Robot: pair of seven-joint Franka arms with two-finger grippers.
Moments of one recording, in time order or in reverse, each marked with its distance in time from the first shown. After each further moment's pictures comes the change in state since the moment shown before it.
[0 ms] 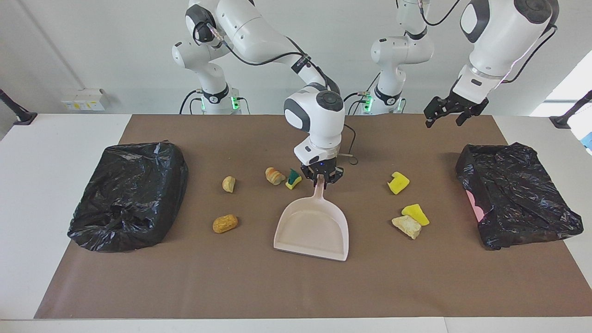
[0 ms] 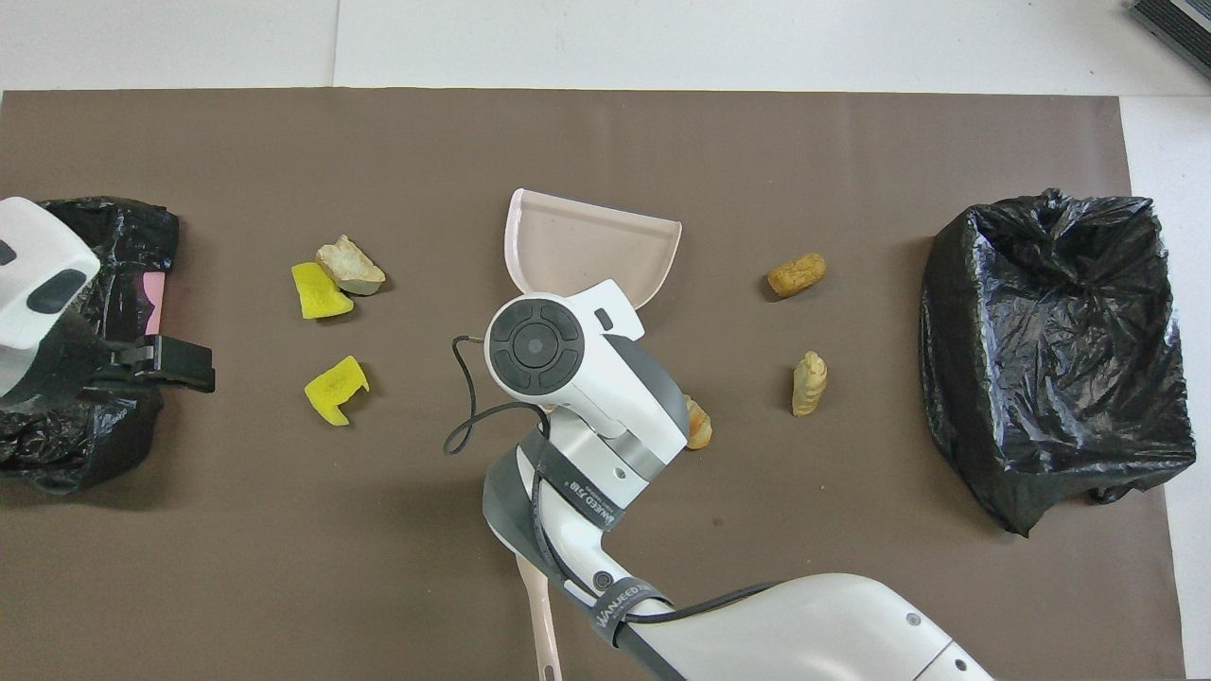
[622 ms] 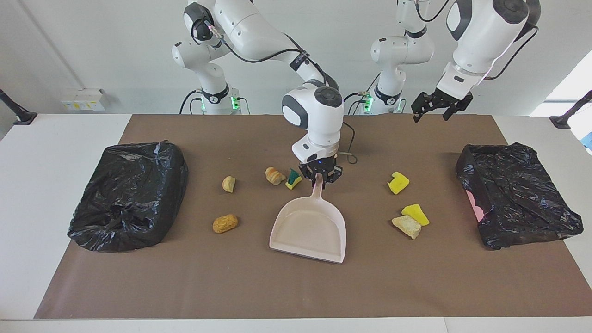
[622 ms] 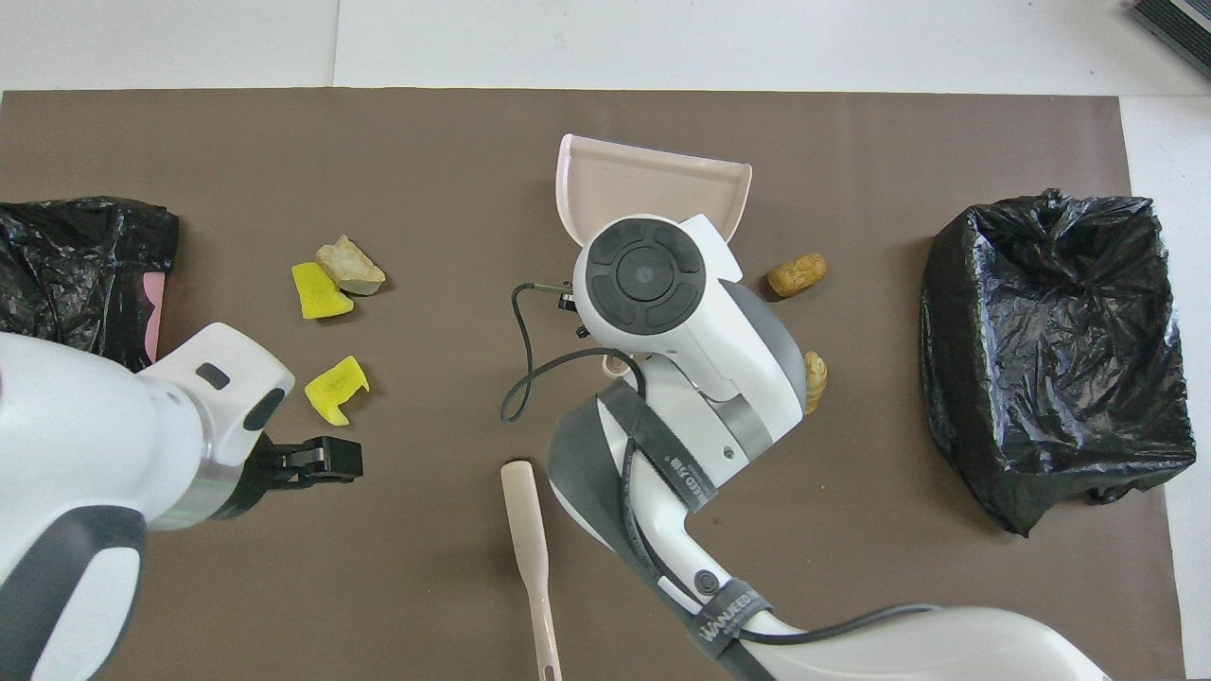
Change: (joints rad) left arm -0.250 -0.143 -0.006 -0.239 -0.044 0.067 -0.310; right arm -0.121 -0.167 -0.008 0.020 0.029 -0.177 -0.176
